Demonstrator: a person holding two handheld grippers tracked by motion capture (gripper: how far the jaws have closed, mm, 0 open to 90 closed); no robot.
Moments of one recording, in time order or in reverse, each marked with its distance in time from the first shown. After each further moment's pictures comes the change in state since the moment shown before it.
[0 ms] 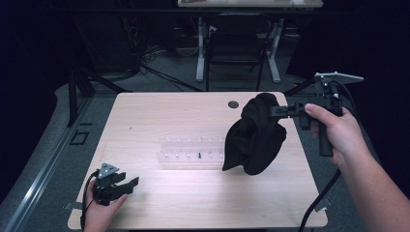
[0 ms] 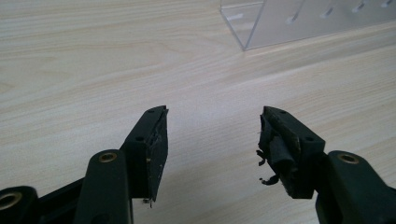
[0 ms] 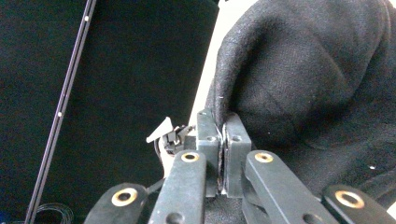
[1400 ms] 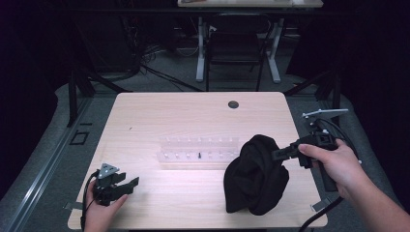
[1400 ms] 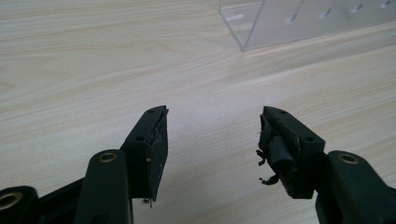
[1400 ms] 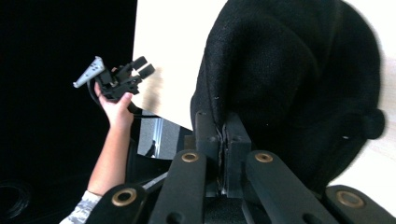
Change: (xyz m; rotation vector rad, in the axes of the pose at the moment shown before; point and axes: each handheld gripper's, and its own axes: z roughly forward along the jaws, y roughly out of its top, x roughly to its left) left arm -0.002 0.000 -0.001 -0.006 0.001 -0.005; right arm -0.037 -0.056 0.014 0.239 -0.217 0.084
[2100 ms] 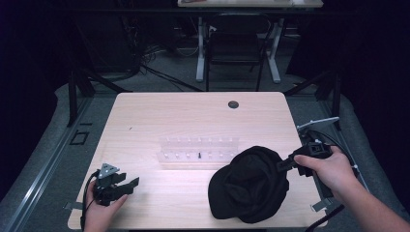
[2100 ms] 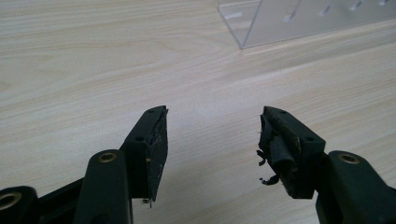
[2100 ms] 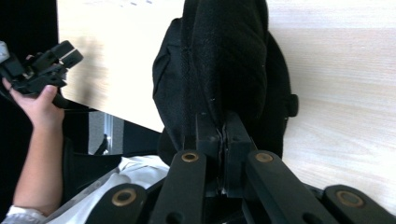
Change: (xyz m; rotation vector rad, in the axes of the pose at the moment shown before) left arm 0.000 0.001 0.000 0.018 -0.007 0.006; right arm -0.029 -0.002 0.024 0.058 -0.216 0.012
